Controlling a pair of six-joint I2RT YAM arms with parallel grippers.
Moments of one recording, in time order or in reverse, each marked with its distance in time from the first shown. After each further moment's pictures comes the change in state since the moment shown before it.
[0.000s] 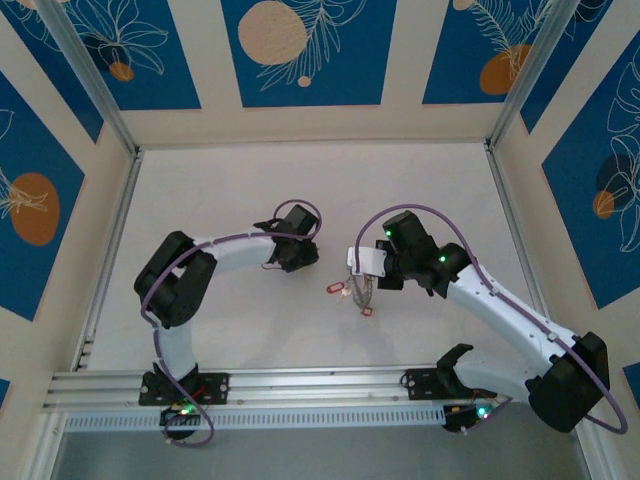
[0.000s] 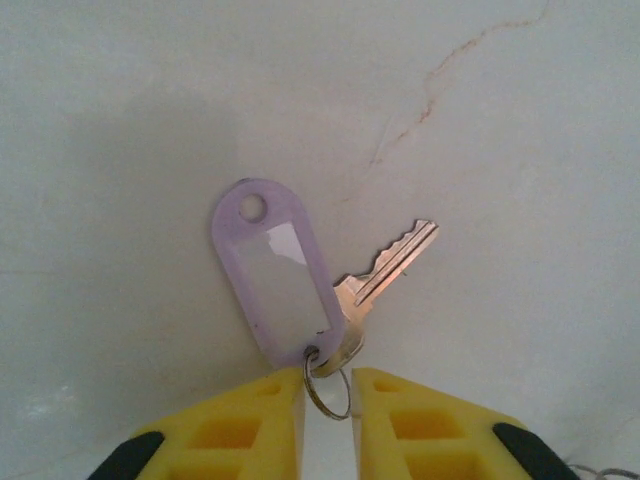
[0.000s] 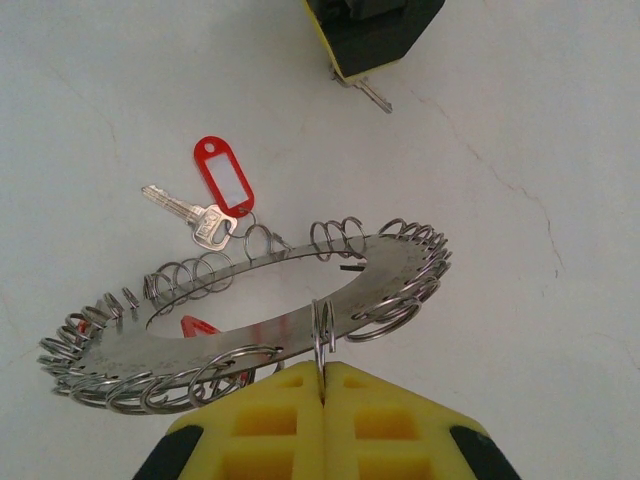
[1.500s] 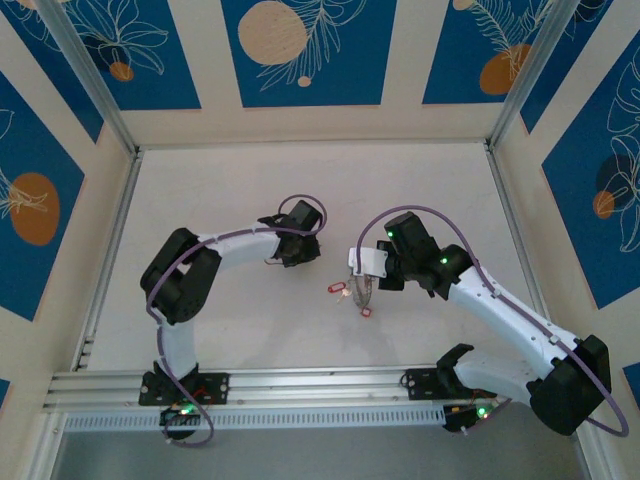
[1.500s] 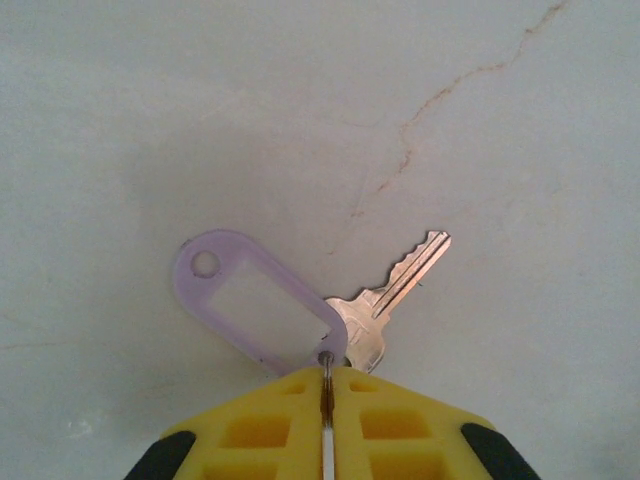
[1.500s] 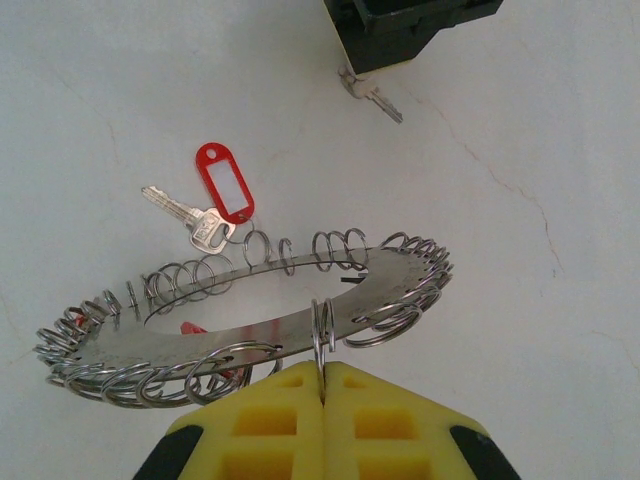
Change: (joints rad) left arm 0.000 0.042 0.070 -0.048 -0.053 0.091; right arm -0.005 -0.013 -0.012 0.010 -0.006 0.000
